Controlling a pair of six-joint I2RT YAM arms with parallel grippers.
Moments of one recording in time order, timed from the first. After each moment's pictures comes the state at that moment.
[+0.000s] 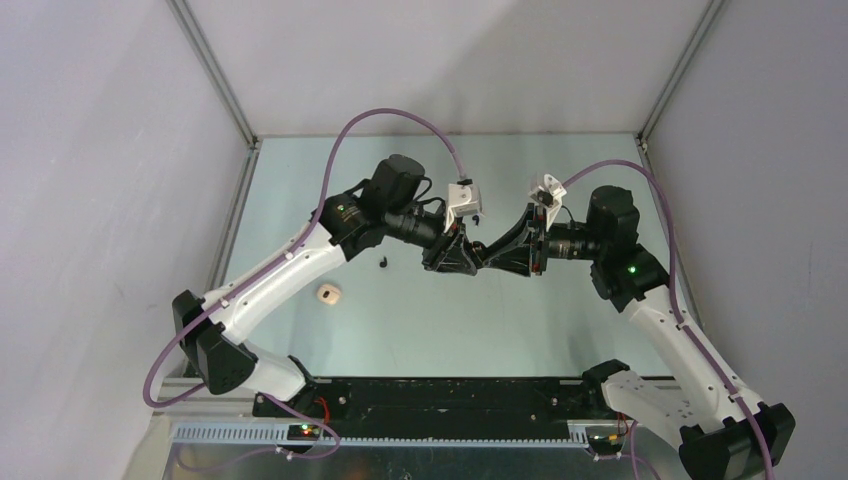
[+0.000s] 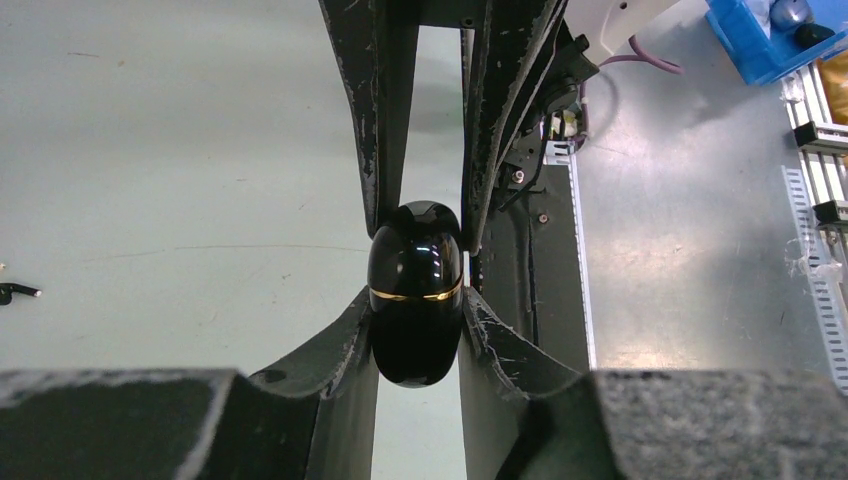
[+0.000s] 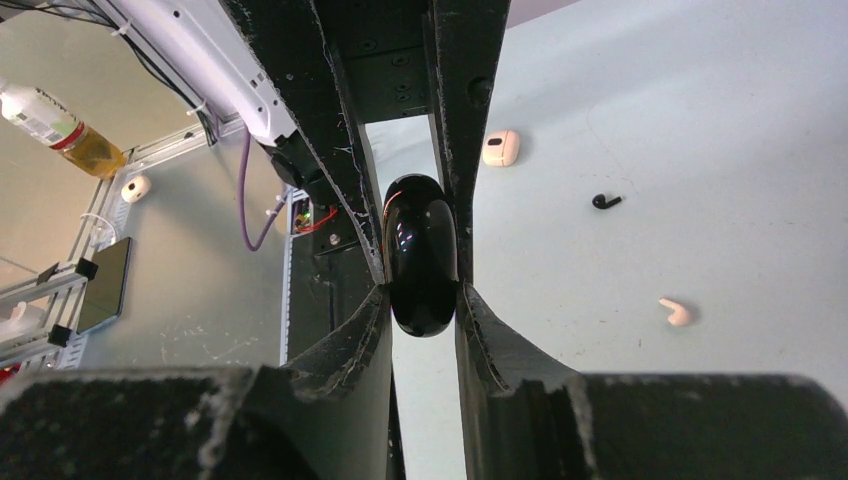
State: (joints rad) left arm -0.81 1.43 1.46 -0.63 0.79 0.19; right arm 0.38 0.94 0.93 -0.17 -1.05 0.11
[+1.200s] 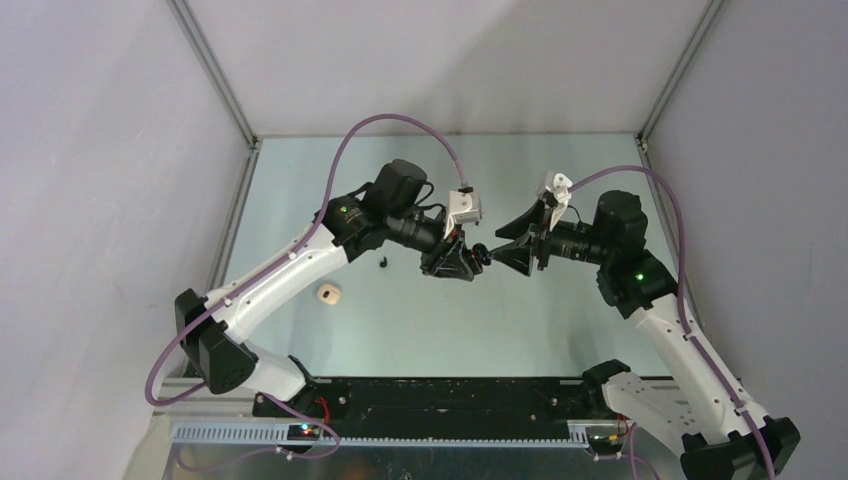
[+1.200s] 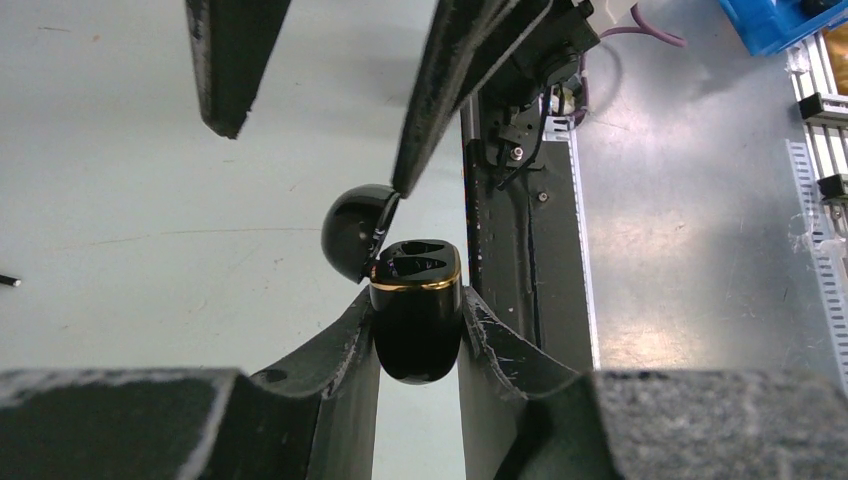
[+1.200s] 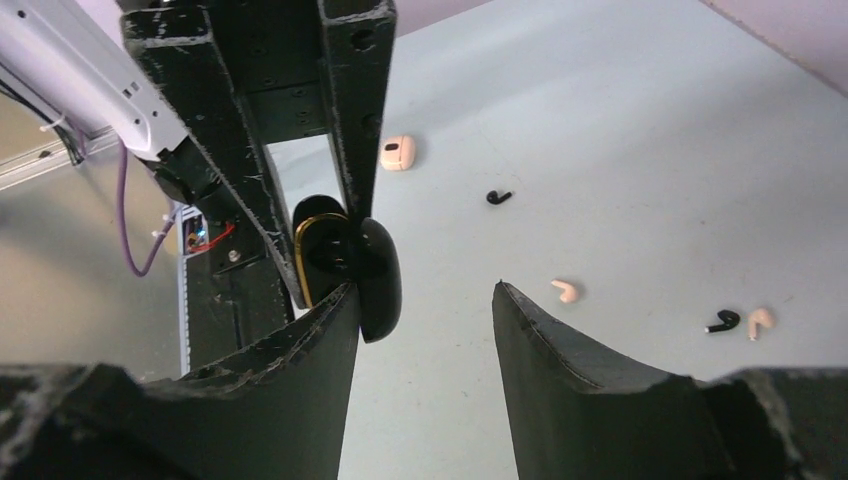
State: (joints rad) left arm -0.81 1.44 1.43 -0.66 0.80 0.24; right arm 0.37 0.89 0.93 -0.21 -0.86 0.01
